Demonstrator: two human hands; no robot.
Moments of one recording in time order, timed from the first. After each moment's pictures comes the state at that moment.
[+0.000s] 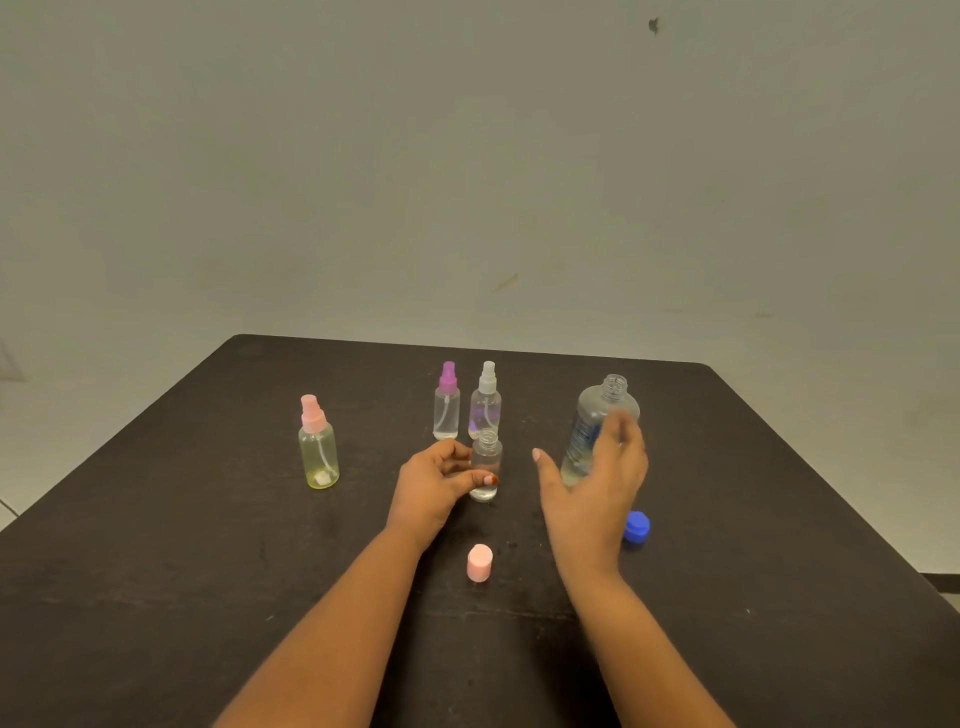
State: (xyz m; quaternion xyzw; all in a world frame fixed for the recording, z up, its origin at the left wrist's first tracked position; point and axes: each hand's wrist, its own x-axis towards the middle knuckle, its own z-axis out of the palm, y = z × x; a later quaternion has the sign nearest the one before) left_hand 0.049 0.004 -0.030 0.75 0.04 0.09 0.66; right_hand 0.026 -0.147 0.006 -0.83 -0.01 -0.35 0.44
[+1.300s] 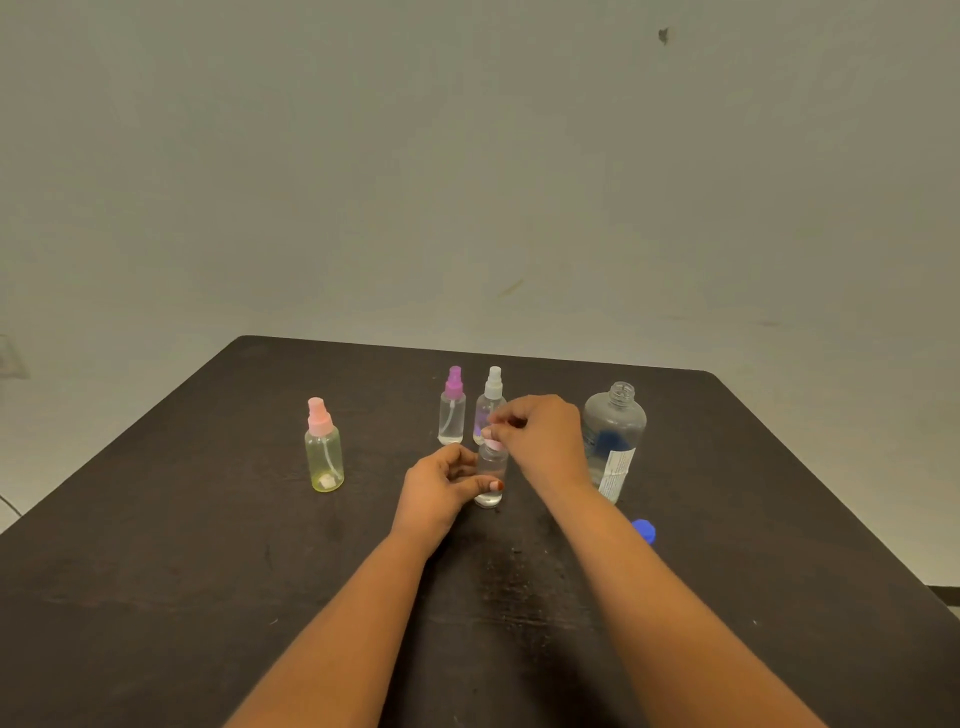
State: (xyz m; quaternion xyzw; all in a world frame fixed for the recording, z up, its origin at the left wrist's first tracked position) left_hand 0.049 0.005 -0.032 0.73 0.03 0.09 0.67; right_hand 0.063 -0.115 0.060 -0.90 -0.14 -0.12 0.40
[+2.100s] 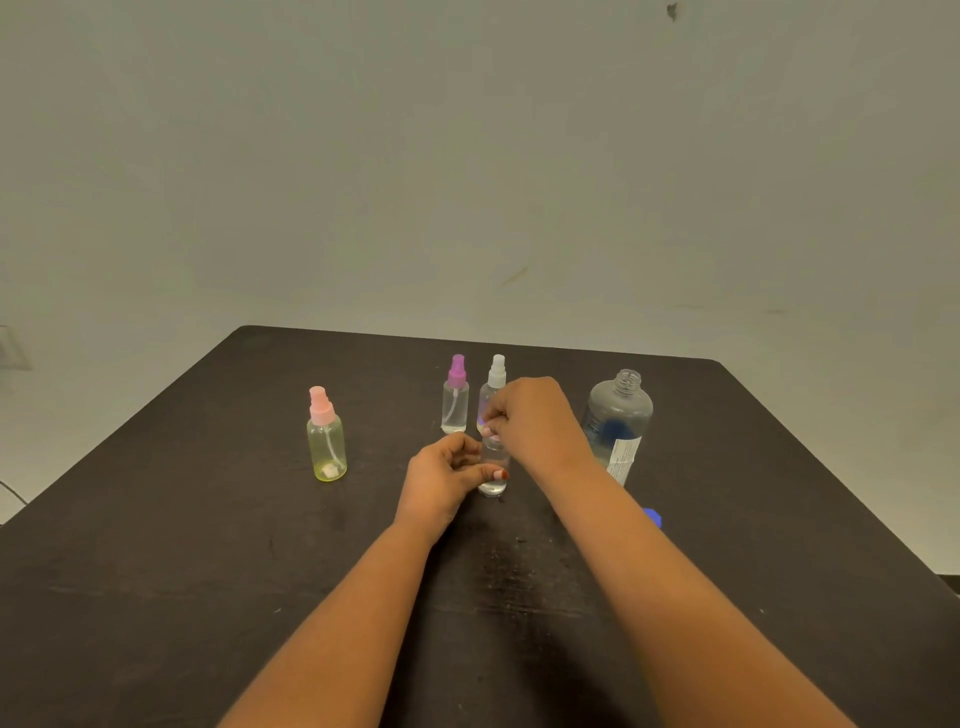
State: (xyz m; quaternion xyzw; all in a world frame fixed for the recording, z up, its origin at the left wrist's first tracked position) left_hand 0.050 0.007 -0.033 0.74 0.04 0.10 0.66; right_hand 0.072 -0.104 0.075 -0.97 -0.21 -0.06 0.12
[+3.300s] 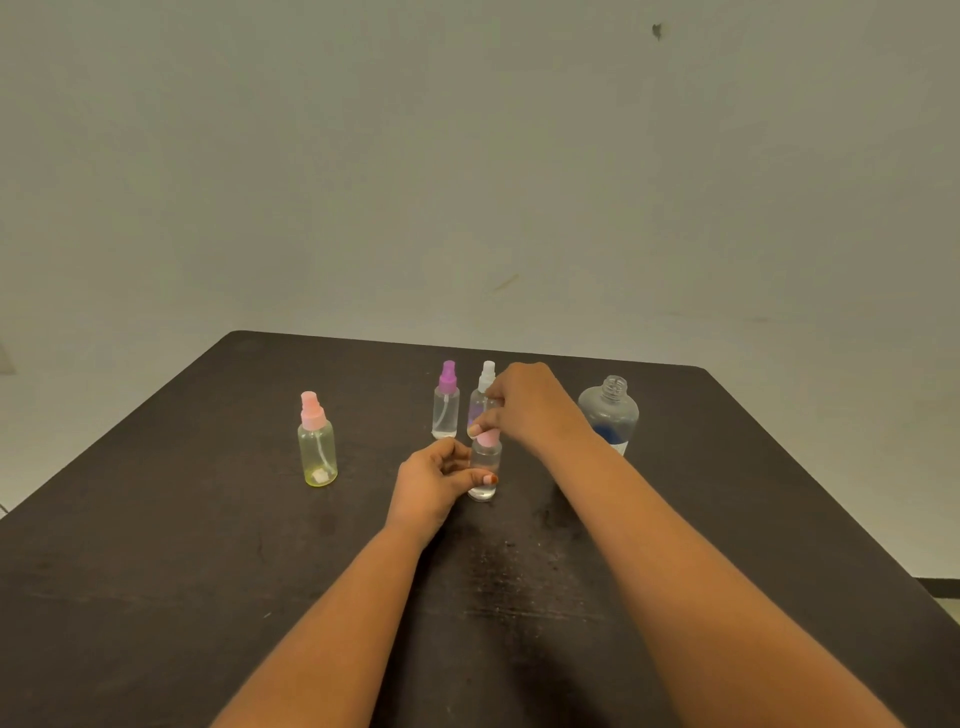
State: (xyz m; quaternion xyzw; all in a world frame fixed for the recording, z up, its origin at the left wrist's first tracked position) left_hand 0.052 0.006 -0.035 0.74 0.05 0.10 0.67; right_hand 0.072 -0.108 0.099 -0.97 -0.20 -0.02 0.12
